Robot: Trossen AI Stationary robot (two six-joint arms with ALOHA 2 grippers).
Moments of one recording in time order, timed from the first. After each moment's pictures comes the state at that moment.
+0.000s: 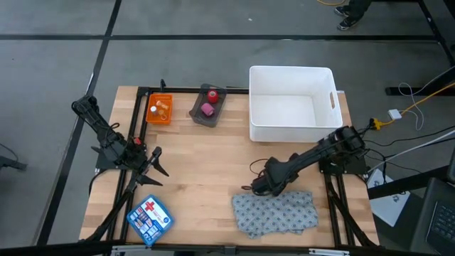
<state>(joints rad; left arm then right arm) -0.77 0.28 0.21 -0.06 -0.34 -0.20 0.42 1.89 1.26 -1.40 0.05 1.19</state>
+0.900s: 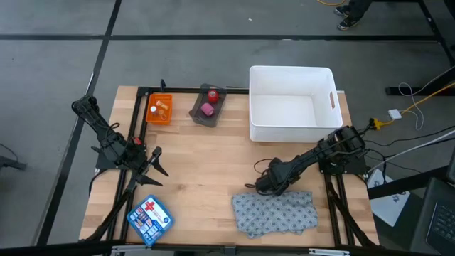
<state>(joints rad) -0.77 0.28 0.21 -0.06 -0.34 -0.20 0.42 1.89 1.08 -1.19 -0.02 1.25</state>
